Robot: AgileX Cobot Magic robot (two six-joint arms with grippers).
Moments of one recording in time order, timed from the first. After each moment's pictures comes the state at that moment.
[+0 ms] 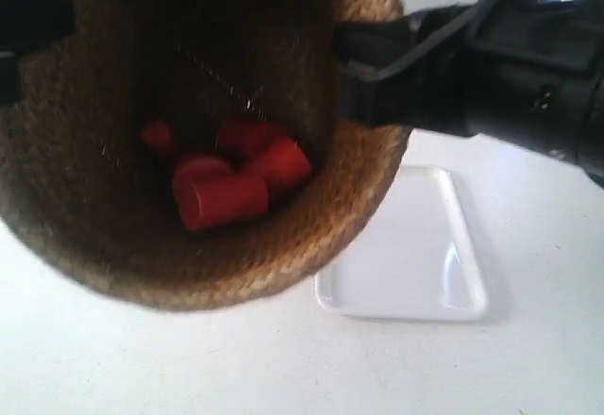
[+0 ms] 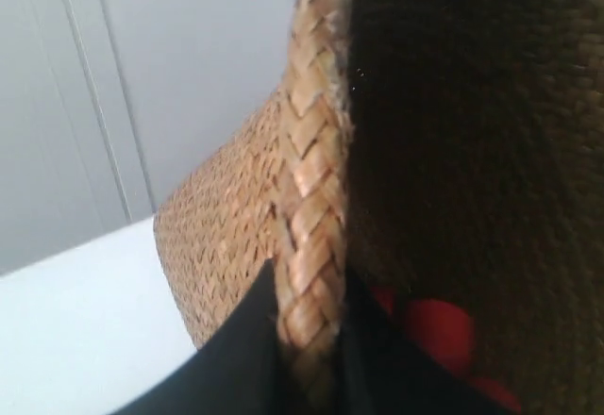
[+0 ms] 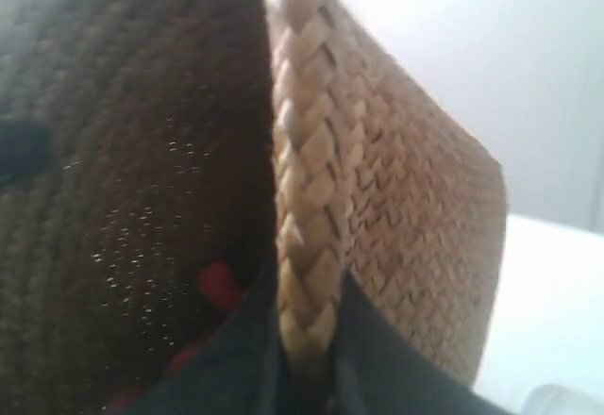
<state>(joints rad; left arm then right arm) -0.50 0.80 -0.79 -0.08 0.23 0.09 0.65 0.99 -0.76 0.78 -0.04 -0.59</state>
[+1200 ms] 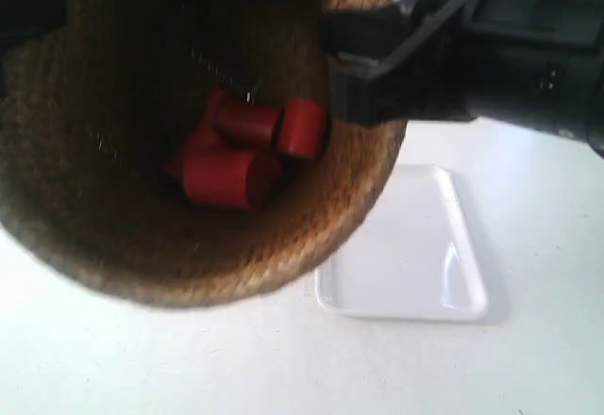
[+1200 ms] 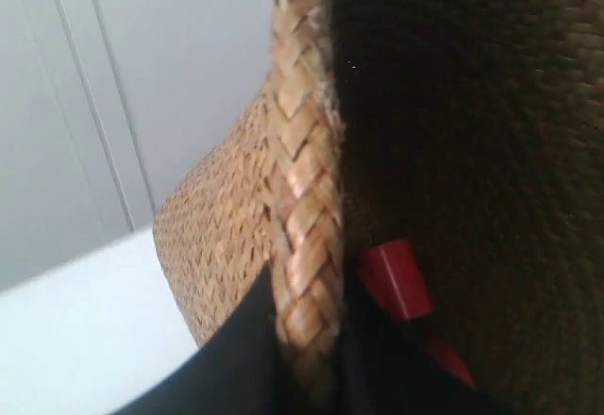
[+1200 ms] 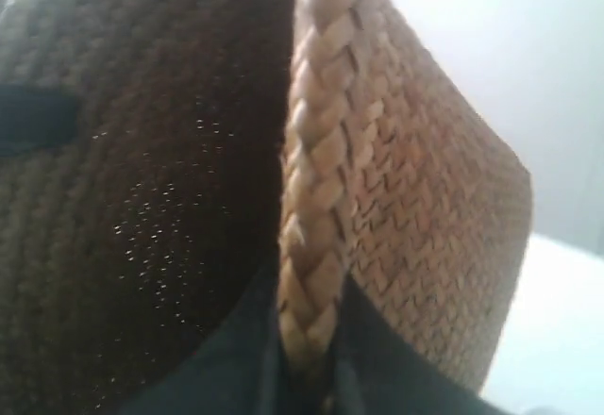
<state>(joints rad) -0.50 0.79 -0.81 -0.10 0.24 0.13 0.63 1.00 -0.82 0.75 0.06 -0.64</state>
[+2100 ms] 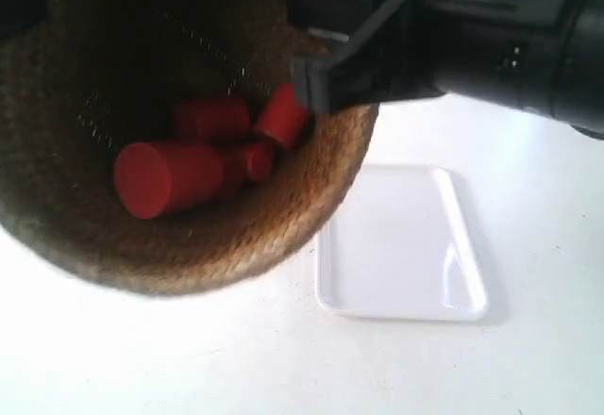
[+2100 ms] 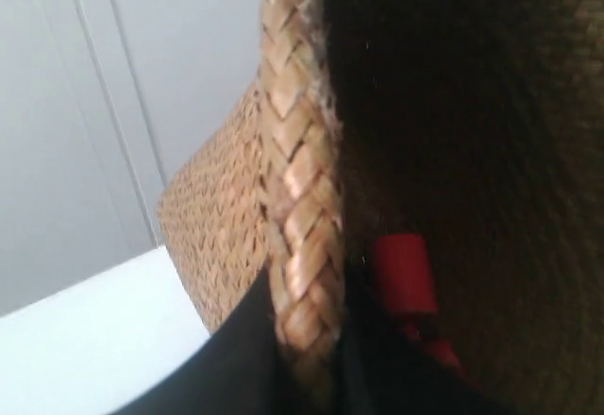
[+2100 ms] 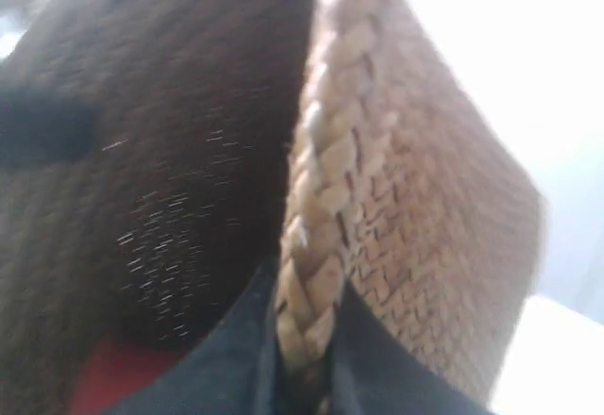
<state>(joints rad) -0.47 0.76 -0.78 -0.11 0.23 0.17 0.68 1.05 -0.87 0.69 0.01 -0.68</state>
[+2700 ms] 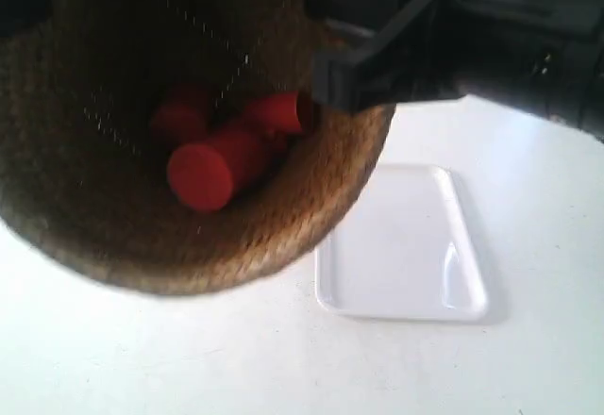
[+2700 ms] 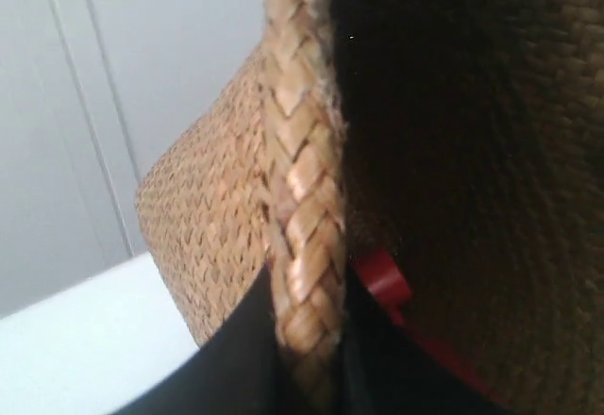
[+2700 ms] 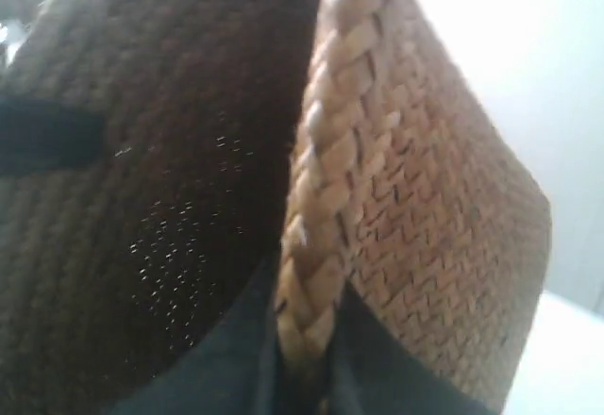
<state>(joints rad) -0.51 0.75 -0.78 -0.16 0.23 0.19 0.70 1.00 -0.83 0.69 -0.04 -0.65</state>
